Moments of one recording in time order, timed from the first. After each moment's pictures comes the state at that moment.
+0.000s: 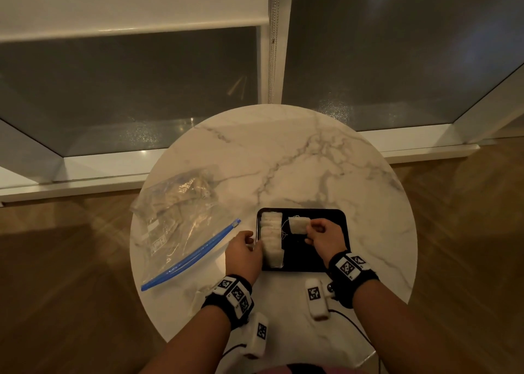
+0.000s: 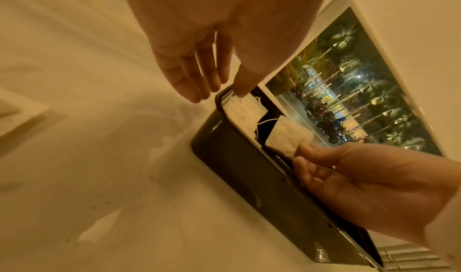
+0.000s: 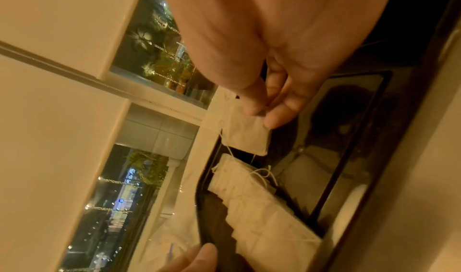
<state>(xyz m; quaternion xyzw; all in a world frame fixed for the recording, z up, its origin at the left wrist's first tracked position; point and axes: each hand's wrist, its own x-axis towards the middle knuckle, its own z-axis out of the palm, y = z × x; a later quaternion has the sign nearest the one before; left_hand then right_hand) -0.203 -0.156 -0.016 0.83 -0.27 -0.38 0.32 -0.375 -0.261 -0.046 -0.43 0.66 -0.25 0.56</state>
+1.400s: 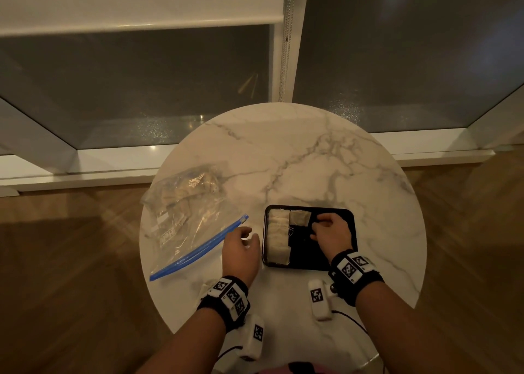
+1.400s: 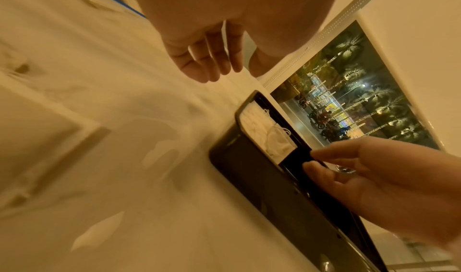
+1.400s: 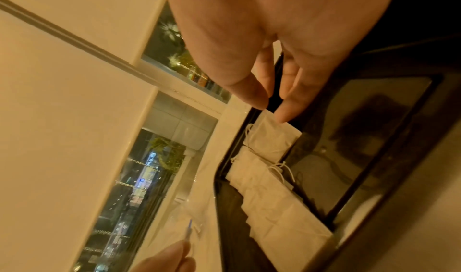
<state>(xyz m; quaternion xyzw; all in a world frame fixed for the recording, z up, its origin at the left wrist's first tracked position) -0.190 -0.139 -0.018 0.82 -0.25 -0.33 0.39 -0.365 -0.261 -0.031 -0.45 0.71 -0.22 0.49</state>
